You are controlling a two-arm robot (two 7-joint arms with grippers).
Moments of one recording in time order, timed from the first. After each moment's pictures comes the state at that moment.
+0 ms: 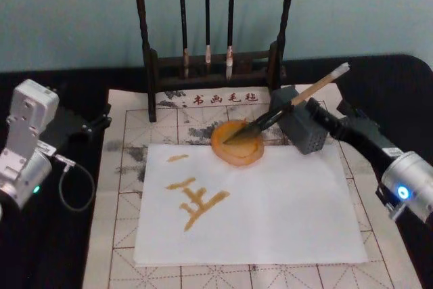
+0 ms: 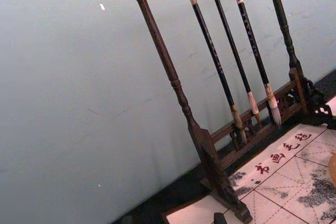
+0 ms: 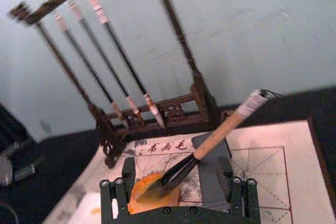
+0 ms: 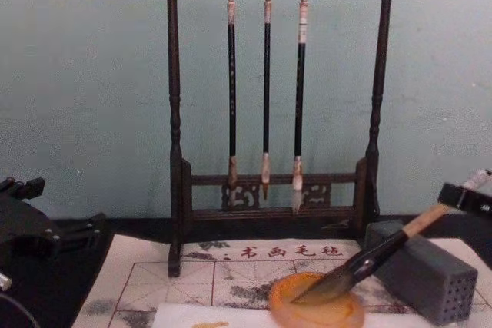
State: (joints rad) left arm -0.20 0.60 0.45 -1.41 -0.25 -0.12 0.03; right arm 0.05 0.59 -0.38 -1.64 0.99 0.01 0.11
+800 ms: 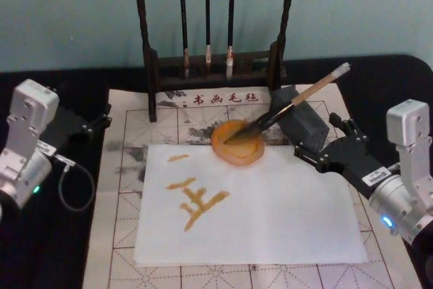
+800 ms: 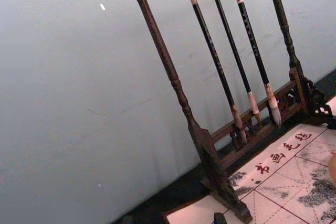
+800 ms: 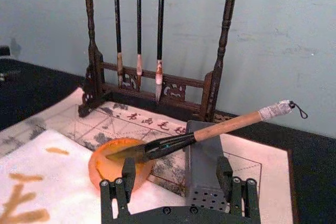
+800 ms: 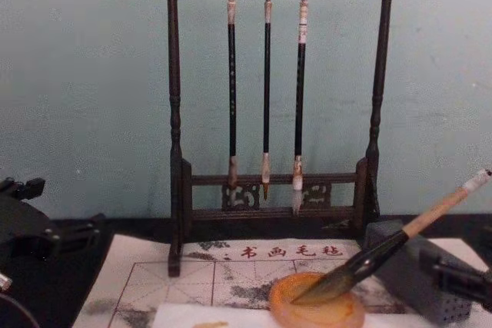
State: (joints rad) left arm -0.20 0.60 0.45 -1.41 -0.25 -0.12 0.03; right arm 0.05 0.61 -0.48 -1.60 0.50 -0.12 0.05
